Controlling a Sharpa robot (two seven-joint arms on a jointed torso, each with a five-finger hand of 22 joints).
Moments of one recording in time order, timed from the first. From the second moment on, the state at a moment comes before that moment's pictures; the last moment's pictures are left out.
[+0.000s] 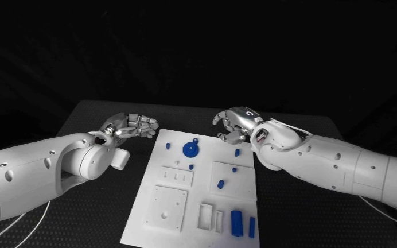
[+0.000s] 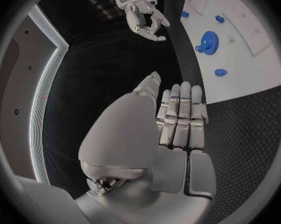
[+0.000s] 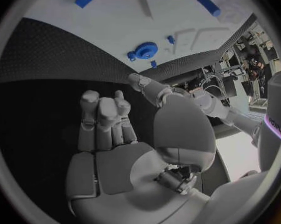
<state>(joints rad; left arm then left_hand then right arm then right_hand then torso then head) 1.35 -0.85 -0.24 1.40 -0.09 -0.29 0.20 1.56 -0.11 0.13 0.22 0.19 0.81 0.18 0.37 0.37 1.12 0.14 0.10 0.08 0.91 0.11 0.42 0.53 0.04 0.79 0.01 0.33 1.31 1.17 -0.69 -0.03 1.31 -1.61 -0.49 -0.07 1.06 -0.26 0.72 -0.21 0.29 0.87 0.11 0.30 0.40 1.09 0.02 1.23 1.01 1.31 -0.08 1.22 1.08 0.23 1.10 -0.04 1.10 1.24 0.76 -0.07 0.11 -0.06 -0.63</state>
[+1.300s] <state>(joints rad) 1.34 -0.84 -0.24 1.36 -0.09 -0.27 0.22 1.57 -0.11 0.11 0.24 0.18 0.81 0.18 0.37 0.37 1.13 0.14 0.10 0.08 0.91 0.11 0.42 0.54 0.04 0.79 0.01 0.33 1.31 1.06 -0.74 -0.03 1.17 -1.31 -0.42 0.08 0.99 -0.25 0.46 -0.27 0.10 0.88 0.13 0.30 0.41 1.04 0.03 1.23 1.01 1.27 -0.08 1.21 1.09 0.22 1.05 -0.03 1.08 1.23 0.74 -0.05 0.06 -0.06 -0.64</state>
